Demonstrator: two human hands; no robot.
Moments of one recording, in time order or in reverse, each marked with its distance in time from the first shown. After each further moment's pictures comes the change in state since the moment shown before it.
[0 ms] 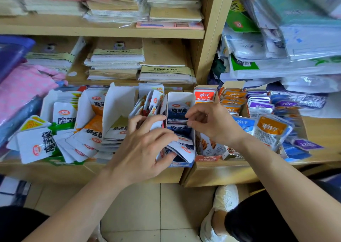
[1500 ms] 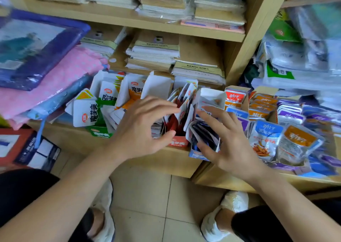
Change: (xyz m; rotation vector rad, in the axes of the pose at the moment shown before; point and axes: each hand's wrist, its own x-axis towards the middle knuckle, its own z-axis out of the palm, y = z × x) left_hand -0.038 -0.024 -0.054 -0.162 0.198 -0.140; right_hand -0.051 -0.048 0.036 -0.252 0.047 -0.317
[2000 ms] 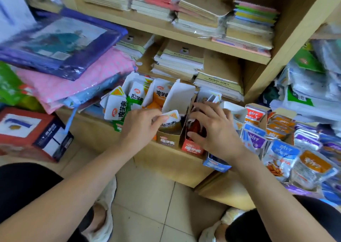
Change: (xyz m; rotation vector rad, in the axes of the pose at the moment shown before) left_hand -0.039 -0.047 -0.002 0.098 0.235 -0.436; right_hand 0.075 -0.030 0.036 -0.308 -0.146 -0.064
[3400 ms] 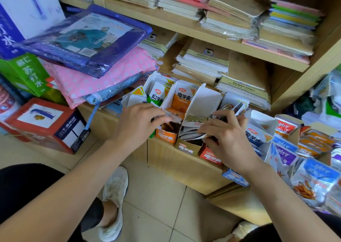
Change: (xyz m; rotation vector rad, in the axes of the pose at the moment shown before) left_hand -0.002 -0.046 -0.038 0.097 -0.006 0.068; right_hand 0.014 -0.016 0.019 0.080 0.121 -0.163
